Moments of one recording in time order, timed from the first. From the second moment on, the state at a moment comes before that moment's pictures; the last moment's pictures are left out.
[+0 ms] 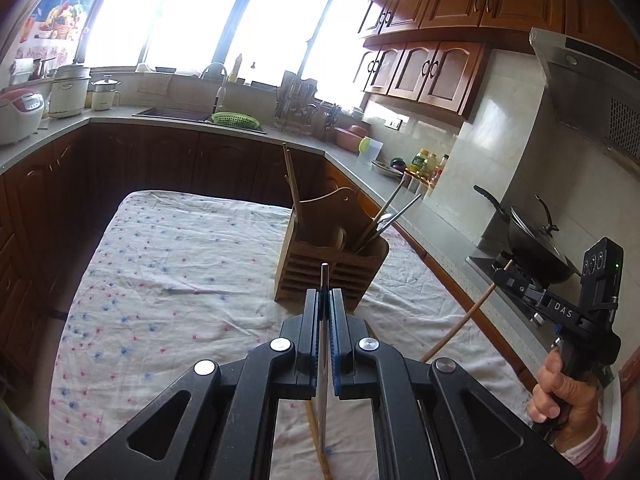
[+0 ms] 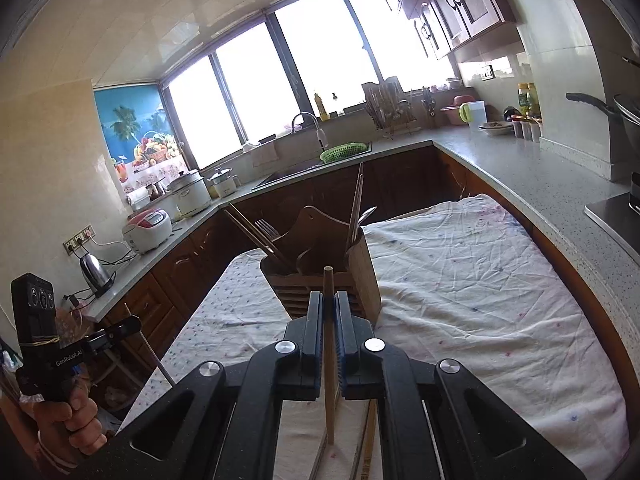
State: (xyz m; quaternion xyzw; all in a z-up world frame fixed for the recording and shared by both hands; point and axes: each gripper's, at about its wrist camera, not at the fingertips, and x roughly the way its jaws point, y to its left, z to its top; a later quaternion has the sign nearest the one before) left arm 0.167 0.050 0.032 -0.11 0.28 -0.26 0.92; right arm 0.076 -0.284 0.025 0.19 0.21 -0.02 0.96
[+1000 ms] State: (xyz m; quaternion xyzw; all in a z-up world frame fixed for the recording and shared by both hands) left arm 0.257 0.027 0.088 -0.14 0.18 -0.25 0.94; right arm 0.133 -0.301 0.095 0.17 0.12 -0.04 0.98
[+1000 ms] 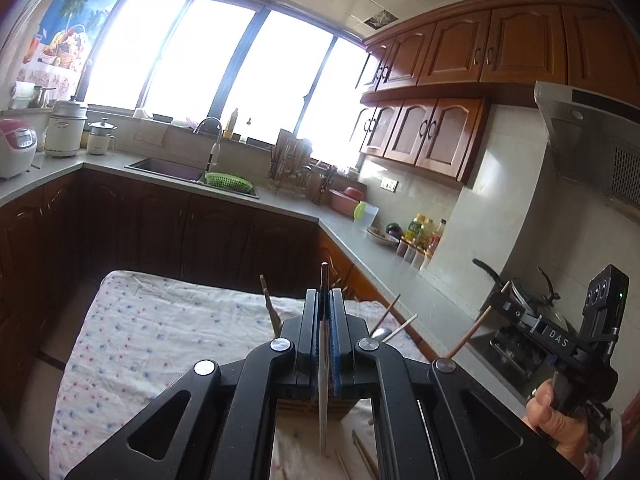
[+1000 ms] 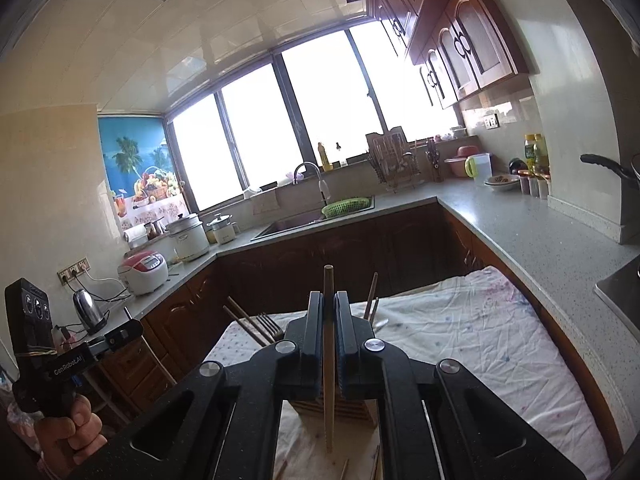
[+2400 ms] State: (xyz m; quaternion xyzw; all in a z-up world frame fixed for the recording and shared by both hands) left arm 0.373 -0.028 -0.014 -0.16 0.24 -0.21 0.93; right arm 0.220 -0.321 0.028 0.17 0.19 -0.08 0.96
